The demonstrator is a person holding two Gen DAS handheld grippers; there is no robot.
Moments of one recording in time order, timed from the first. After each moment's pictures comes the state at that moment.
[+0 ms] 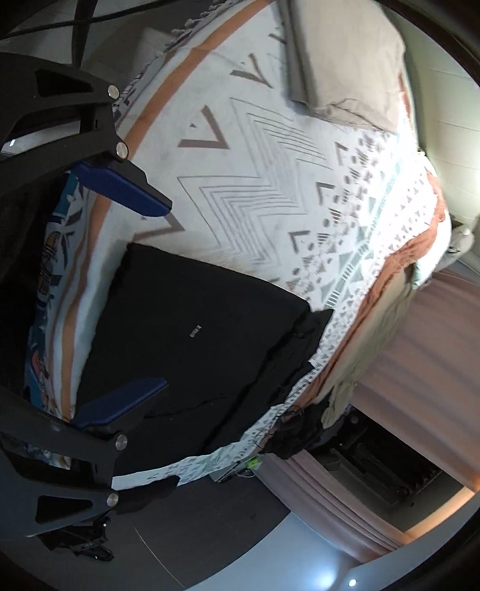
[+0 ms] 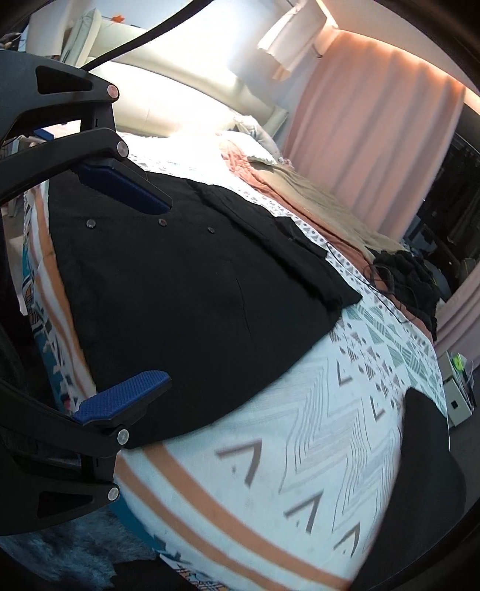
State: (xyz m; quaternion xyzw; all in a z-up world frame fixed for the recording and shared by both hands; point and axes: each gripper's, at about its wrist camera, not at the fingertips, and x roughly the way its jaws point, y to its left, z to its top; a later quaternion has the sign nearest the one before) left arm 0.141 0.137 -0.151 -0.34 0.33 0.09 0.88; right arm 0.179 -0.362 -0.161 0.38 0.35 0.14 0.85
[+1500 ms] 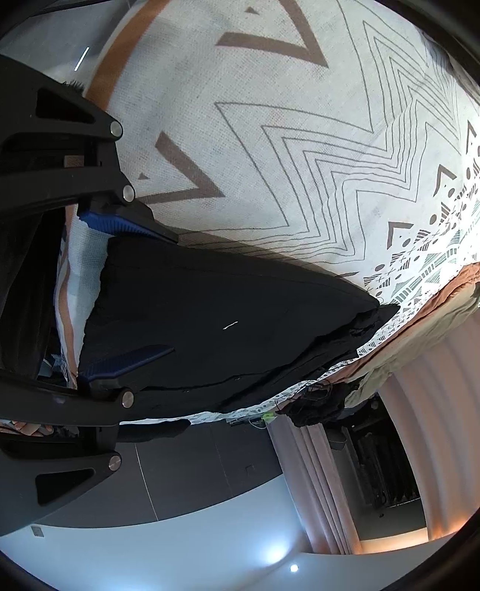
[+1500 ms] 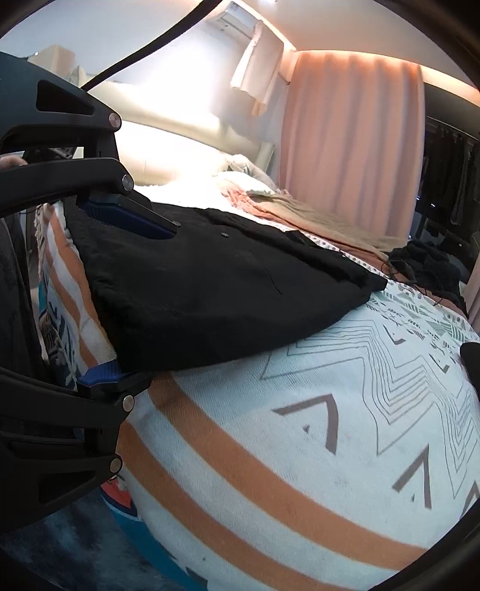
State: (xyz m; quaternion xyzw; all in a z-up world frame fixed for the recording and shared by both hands) left arm 0.172 0.160 -0.223 -0.48 0.37 -0.04 0.80; right arm 0.206 -0.379 -0.250 0.48 0.35 0.22 0.78
